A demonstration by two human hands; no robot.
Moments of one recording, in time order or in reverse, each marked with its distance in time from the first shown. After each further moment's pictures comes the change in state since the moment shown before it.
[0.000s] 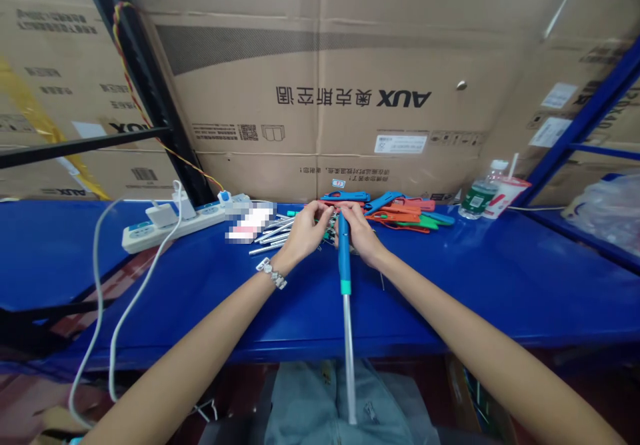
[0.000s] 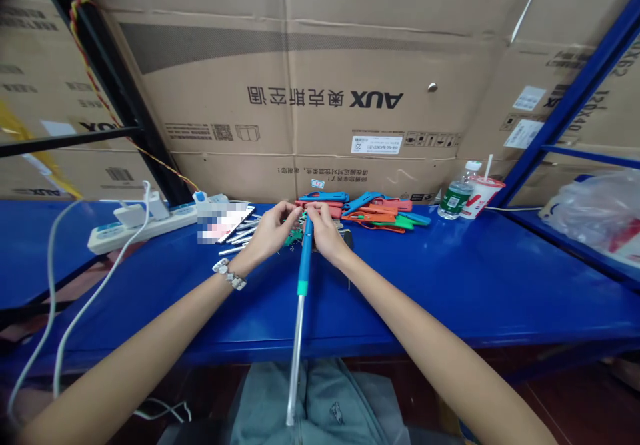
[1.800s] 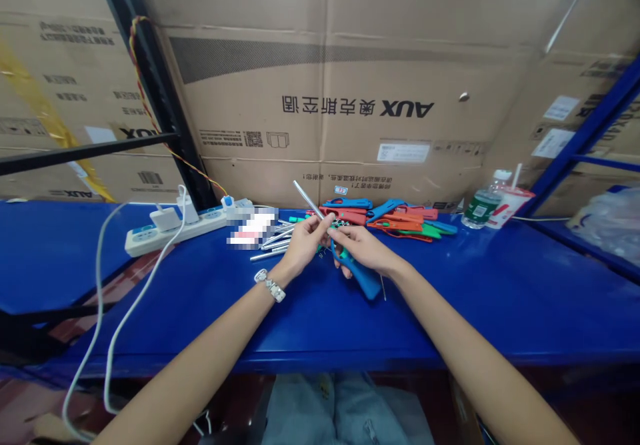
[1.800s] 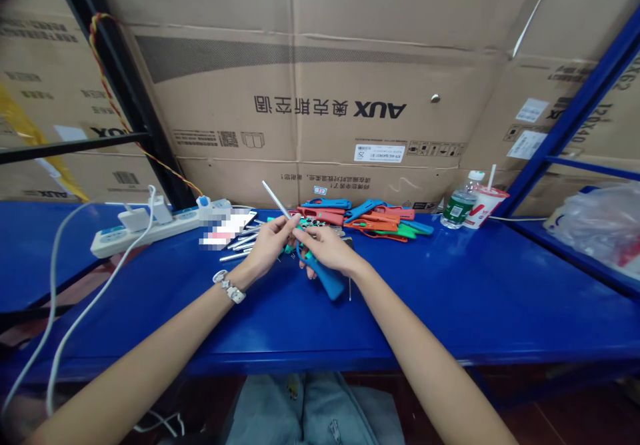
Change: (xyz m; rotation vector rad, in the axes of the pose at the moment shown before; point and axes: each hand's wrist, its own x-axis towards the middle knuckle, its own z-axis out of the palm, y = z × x) left_hand -0.009 -0.004 0.000 -0.529 0.025 -0.239; right_hand -0.017 -0.028 -0.007 -0.243 -0.319 0.175
